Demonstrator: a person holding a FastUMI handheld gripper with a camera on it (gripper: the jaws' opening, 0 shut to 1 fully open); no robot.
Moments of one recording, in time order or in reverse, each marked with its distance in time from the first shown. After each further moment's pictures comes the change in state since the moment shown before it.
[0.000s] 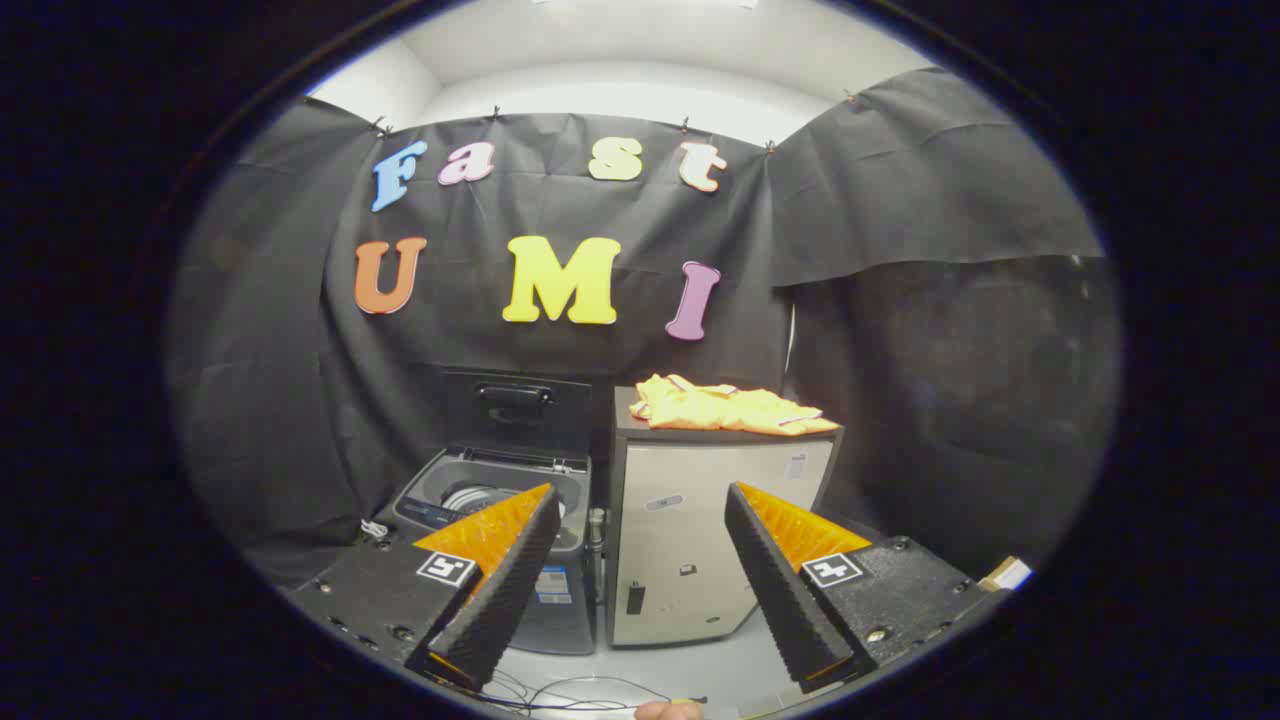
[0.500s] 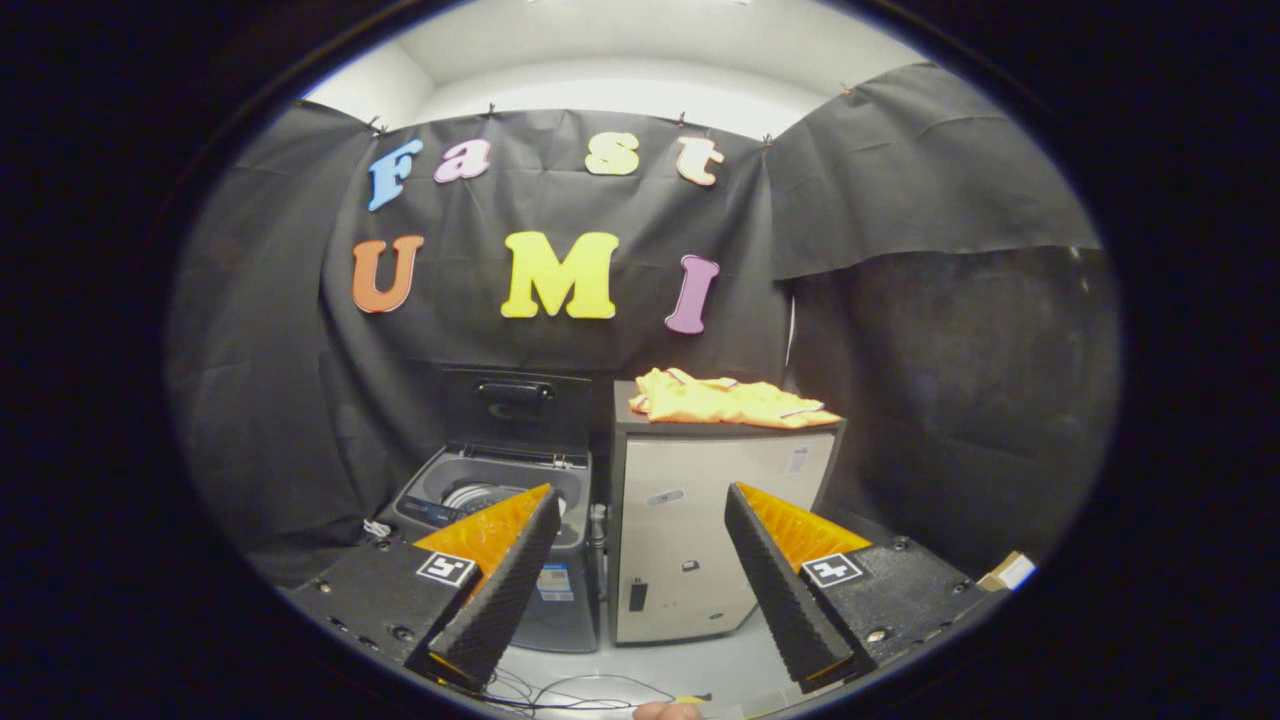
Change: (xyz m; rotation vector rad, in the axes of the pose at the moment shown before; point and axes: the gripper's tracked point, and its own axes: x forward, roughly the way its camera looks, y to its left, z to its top) arm 0.005 0.001 -0.009 0.022 0.027 0.005
